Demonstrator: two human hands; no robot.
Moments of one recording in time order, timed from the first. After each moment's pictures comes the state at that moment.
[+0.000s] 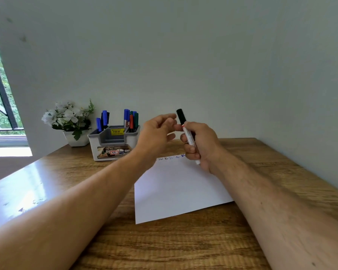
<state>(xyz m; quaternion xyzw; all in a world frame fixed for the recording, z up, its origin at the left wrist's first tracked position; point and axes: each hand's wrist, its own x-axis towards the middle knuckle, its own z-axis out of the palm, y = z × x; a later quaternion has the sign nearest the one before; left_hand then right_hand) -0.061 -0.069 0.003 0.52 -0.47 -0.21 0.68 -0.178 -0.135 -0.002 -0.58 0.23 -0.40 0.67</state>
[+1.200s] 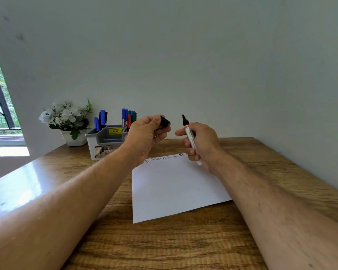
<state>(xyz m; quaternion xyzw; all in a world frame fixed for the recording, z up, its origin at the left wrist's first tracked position) -0.038 -0.068 0.005 0.45 -0.39 -0.31 0.74 -0.182 -0.137 -0.004 -0.60 0.28 -0.41 0.62</state>
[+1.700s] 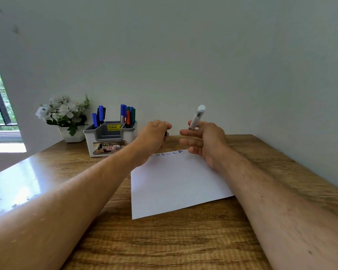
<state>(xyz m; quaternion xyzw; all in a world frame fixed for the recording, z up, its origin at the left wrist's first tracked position) -0.051 -0.075 0.000 0.63 -0.48 -0.22 0.57 -0.187 -0.149 -0.007 -0.53 0.30 -0.46 0.64</state>
